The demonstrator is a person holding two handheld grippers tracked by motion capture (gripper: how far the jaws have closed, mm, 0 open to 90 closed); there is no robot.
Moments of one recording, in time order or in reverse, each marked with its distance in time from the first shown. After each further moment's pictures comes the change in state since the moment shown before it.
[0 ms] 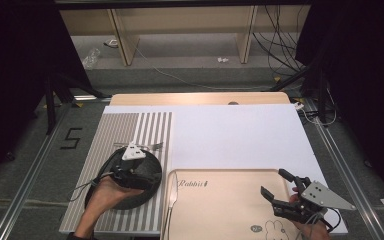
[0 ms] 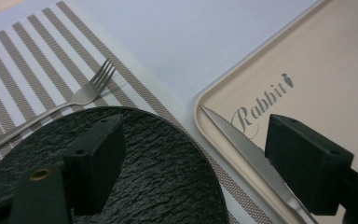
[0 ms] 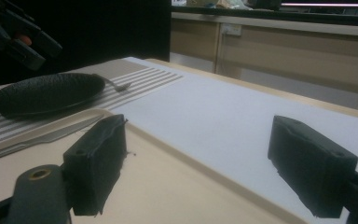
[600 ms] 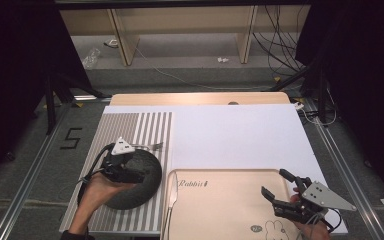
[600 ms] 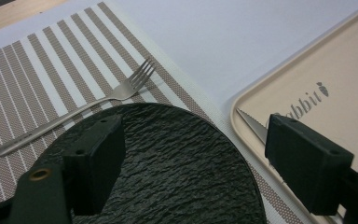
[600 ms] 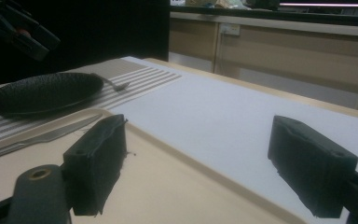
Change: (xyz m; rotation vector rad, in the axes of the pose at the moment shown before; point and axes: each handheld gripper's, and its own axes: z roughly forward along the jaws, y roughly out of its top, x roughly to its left) left arm 0.023 -0.004 -0.007 -0.026 0.063 -0.054; right arm -0.001 0.000 -0.001 0.000 -0.006 0.000
